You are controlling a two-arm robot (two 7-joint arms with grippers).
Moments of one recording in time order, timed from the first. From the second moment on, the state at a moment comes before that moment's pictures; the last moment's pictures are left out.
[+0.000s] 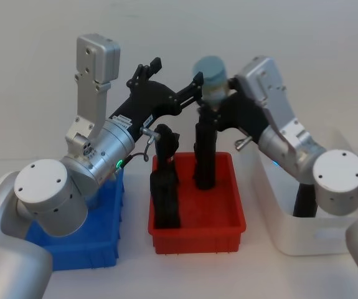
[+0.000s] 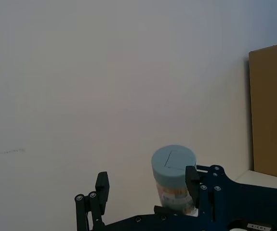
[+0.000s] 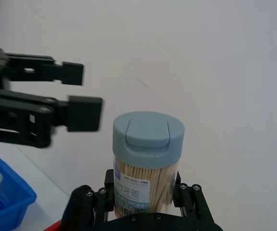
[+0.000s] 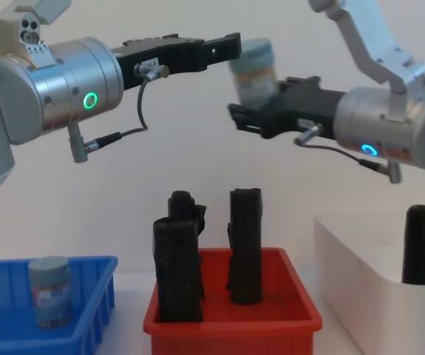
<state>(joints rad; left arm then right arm) -0.49 0.19 0.29 -1.48 -0.32 0.05 -0.32 0.61 0.06 -0.33 -1.19 -0.17 -0.09 0.32</state>
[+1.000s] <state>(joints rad) -0.49 0.19 0.29 -1.48 -0.32 0.05 -0.32 0.52 0.11 -0.24 -1.17 0.06 0.00 -0.06</state>
